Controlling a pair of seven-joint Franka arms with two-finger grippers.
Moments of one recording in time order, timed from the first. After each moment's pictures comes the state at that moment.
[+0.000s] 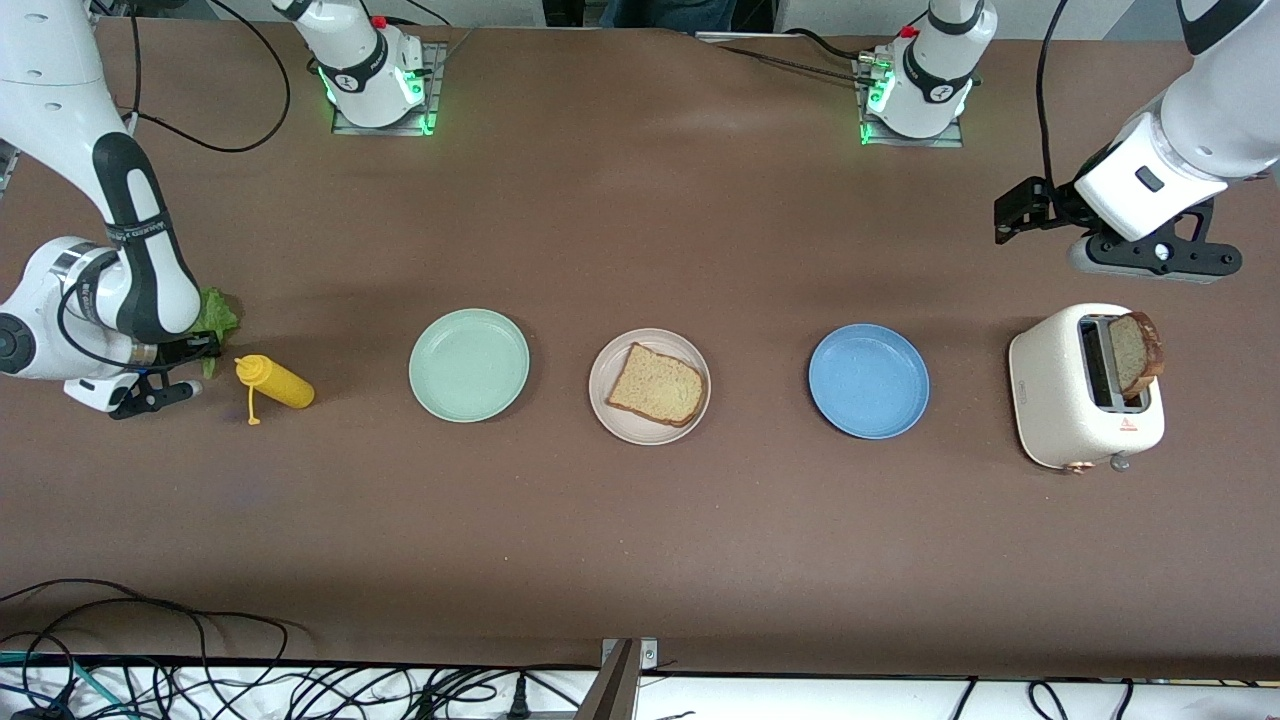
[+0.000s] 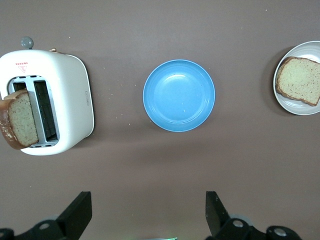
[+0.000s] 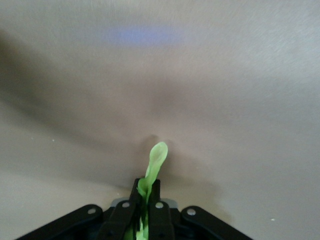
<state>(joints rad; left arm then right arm) -0.03 0.02 -0.12 -1.61 -0.02 1.51 -0.06 -0.12 0.62 -0.22 -1.82 -0.01 2.19 -0.64</state>
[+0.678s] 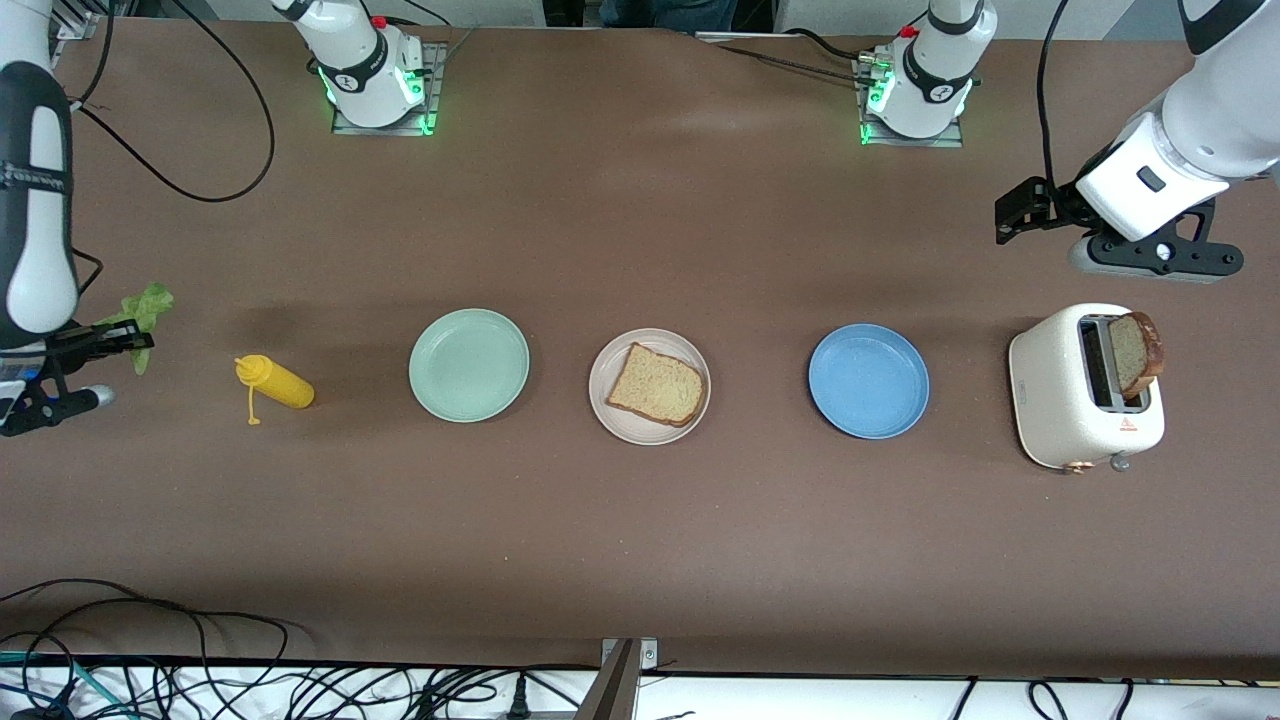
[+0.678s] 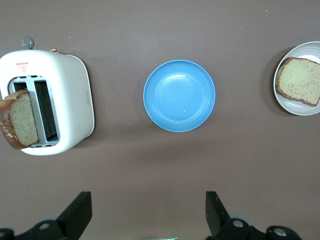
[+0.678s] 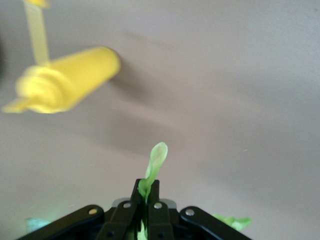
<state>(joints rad) -0.03 0.02 -0.12 -1.61 -0.02 1.51 -0.06 -0.08 0.55 -0.21 -1.36 0.06 1.52 -0.56</state>
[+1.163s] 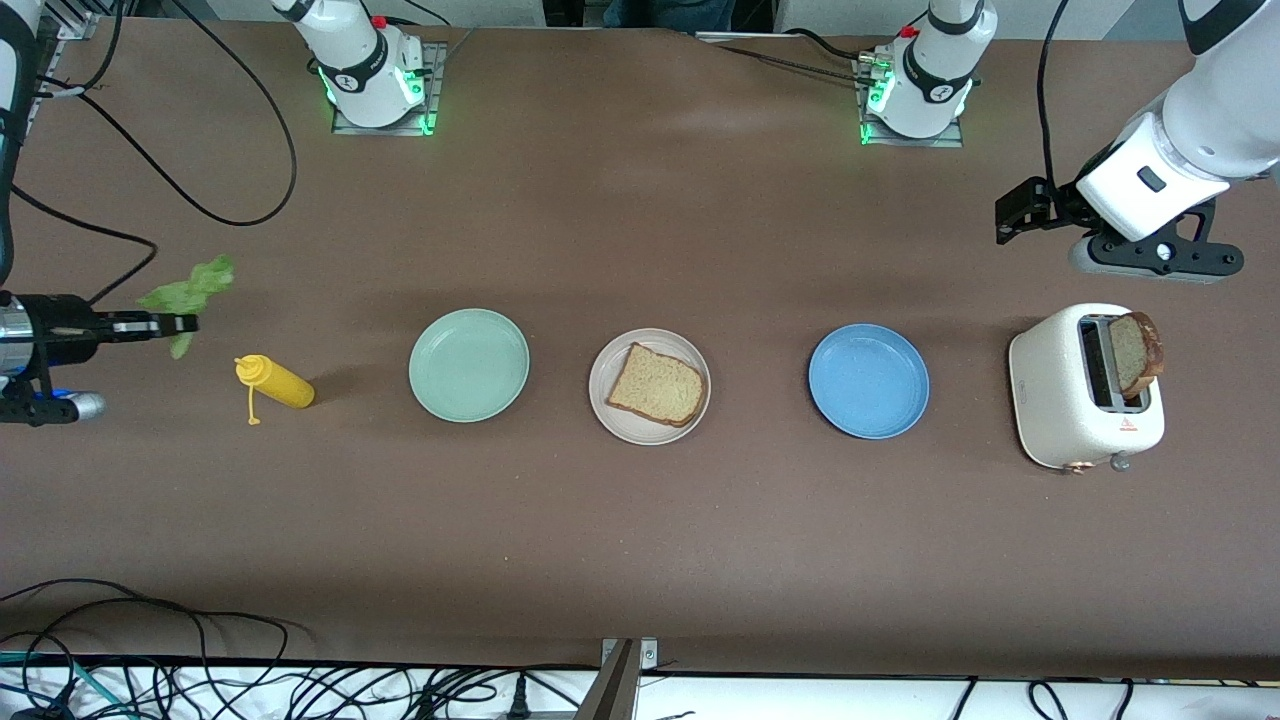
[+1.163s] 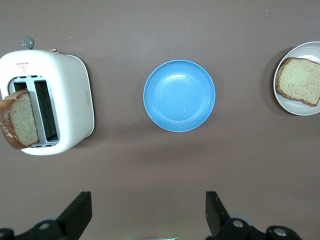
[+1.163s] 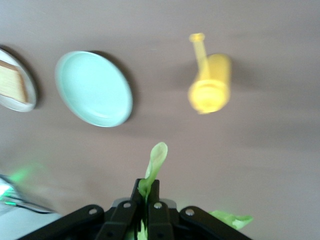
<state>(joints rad) -0.03 0.02 -0.12 -1.60 -0.02 1.51 -0.06 0.00 0.56 -0.20 -1.18 0.42 1.25 -0.03</state>
